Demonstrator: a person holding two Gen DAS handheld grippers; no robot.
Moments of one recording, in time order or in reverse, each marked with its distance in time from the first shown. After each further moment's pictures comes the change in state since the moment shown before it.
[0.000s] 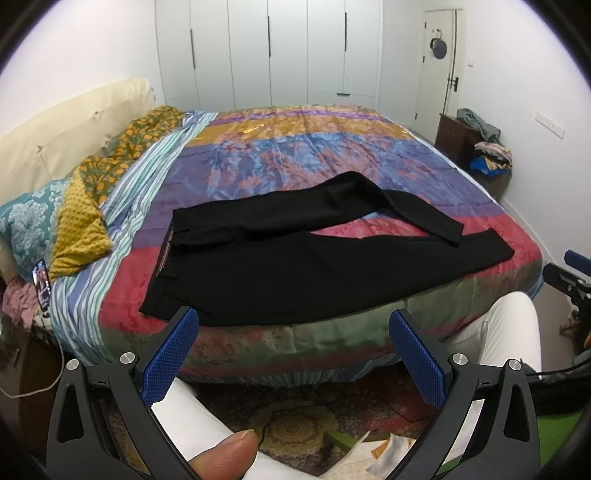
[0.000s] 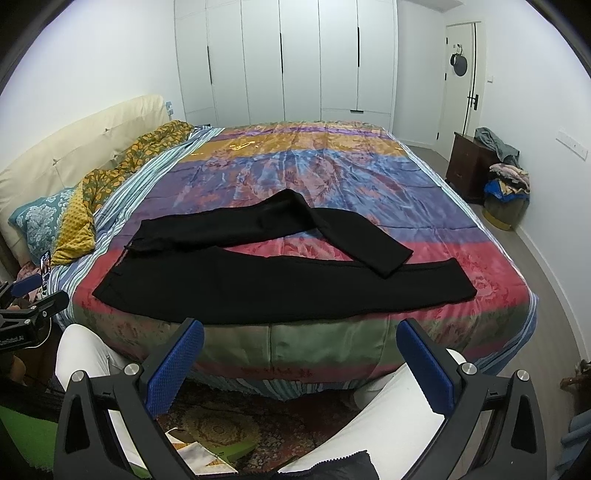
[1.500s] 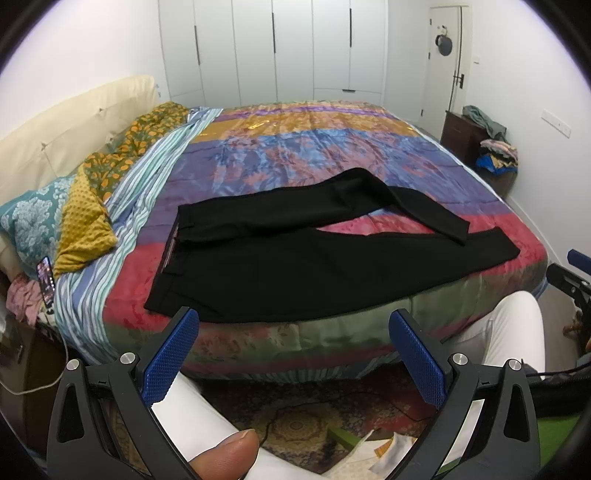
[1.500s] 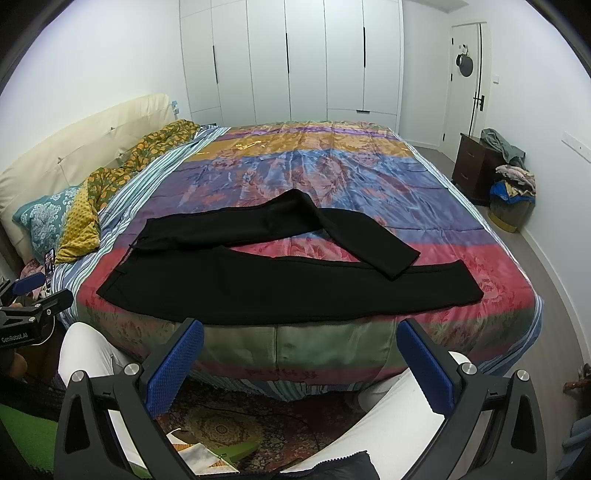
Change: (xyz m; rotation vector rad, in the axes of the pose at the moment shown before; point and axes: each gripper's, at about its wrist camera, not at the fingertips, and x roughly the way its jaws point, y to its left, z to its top) left arm 0.002 -0.002 0.003 -0.007 0.021 0.025; right arm 0.004 0.003 0.002 -0.013 -0.004 0.015
